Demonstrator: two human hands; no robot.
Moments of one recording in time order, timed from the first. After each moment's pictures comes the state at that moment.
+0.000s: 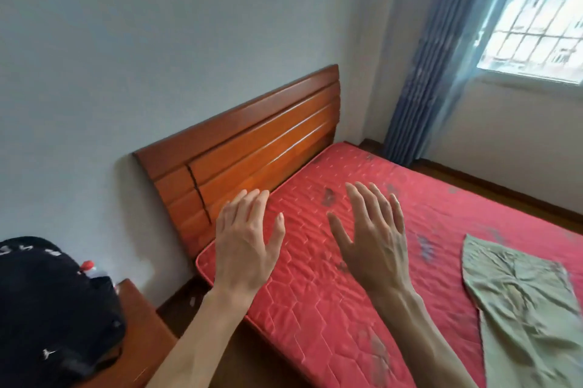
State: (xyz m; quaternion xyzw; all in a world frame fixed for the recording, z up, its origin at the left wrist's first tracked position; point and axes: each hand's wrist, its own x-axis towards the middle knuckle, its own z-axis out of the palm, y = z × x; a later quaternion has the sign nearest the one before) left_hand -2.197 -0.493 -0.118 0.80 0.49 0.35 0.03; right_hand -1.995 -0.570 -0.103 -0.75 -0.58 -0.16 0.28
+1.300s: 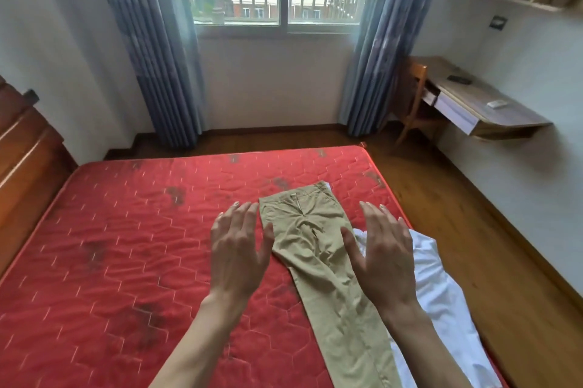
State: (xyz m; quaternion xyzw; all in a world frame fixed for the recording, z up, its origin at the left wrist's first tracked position) left_hand -1.598 -0.548 -0.206 0.93 0.18 0.27 0.18; right_hand -1.520 -0.779 -0.174 -0.94 -0.20 -0.18 0.20
